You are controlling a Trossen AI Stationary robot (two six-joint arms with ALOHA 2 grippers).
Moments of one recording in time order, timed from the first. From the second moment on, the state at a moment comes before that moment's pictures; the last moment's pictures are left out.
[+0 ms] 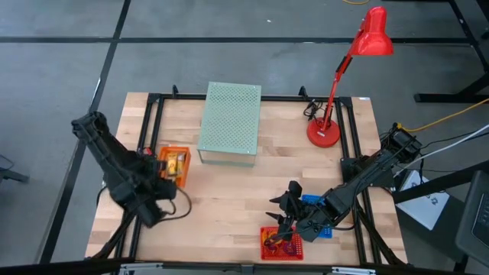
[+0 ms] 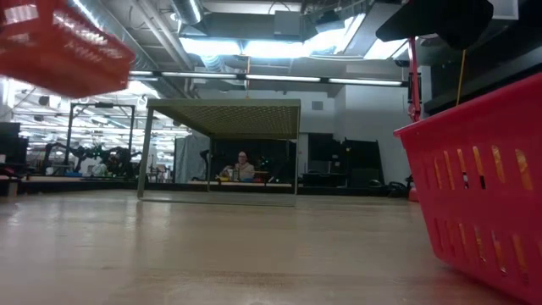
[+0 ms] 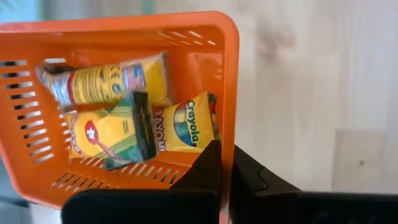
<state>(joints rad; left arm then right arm) -0.85 1.34 1.24 -1.53 -0.36 -0.83 0.73 1.61 1.07 -0.28 0.71 0.80</state>
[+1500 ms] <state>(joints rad) 0.10 1.44 1.45 -1.23 -0.25 0.52 0.73 1.64 1.07 -0.28 0.69 0.84</state>
